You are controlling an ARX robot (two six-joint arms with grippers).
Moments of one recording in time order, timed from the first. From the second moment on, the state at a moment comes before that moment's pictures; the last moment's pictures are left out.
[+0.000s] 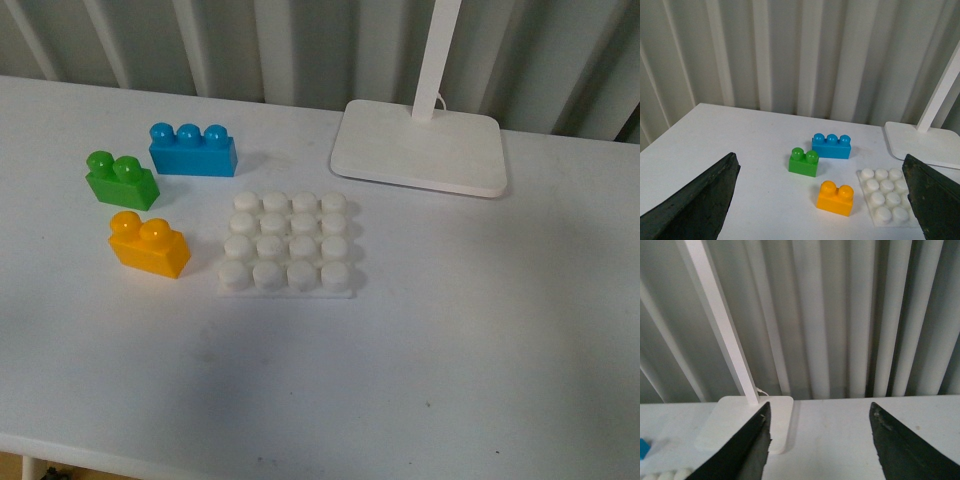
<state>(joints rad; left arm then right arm) 0.00 0.00 0.01 0.00 0.00 0.00 0.00 0.92 0.27 0.62 0.01 0.11</state>
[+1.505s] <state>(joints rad) 0.00 0.00 0.01 0.00 0.00 0.00 0.00 0.19 0.01 0.19 0.00 0.00</state>
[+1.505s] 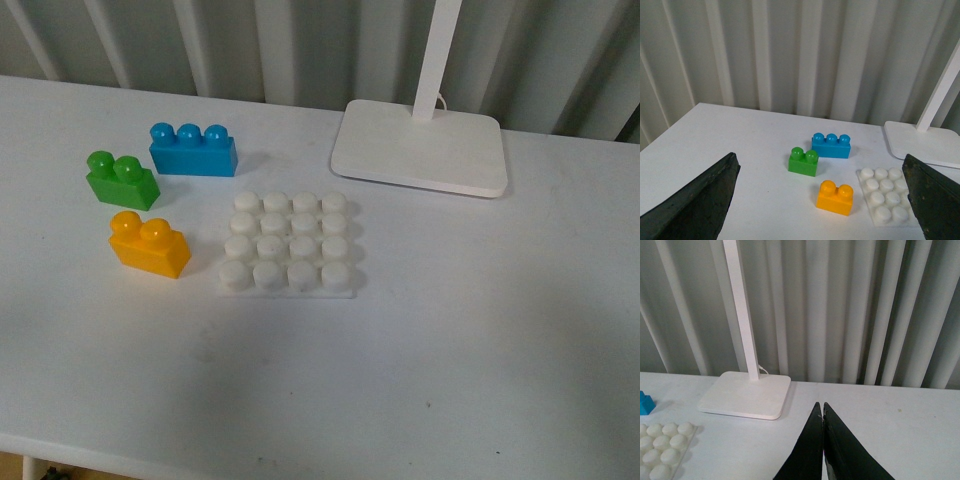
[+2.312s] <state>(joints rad) -0.05 0.64 0.08 0.23 0.20 -0.28 0.00 0.00 0.01 0.00 0.00 0.00</state>
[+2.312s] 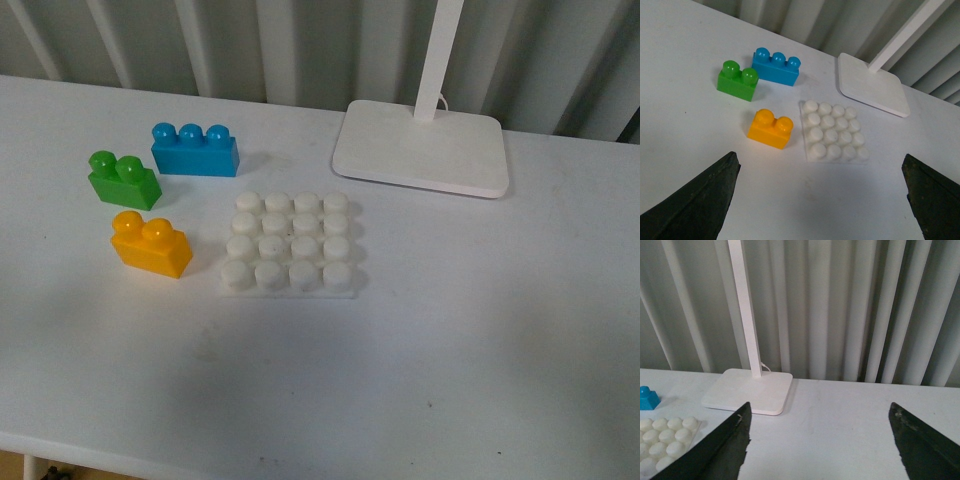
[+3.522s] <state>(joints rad) -0.19 1.89 0.50 0.85 0.12 0.02 0.00 0.00 0.01 0.00 0.00 0.00</state>
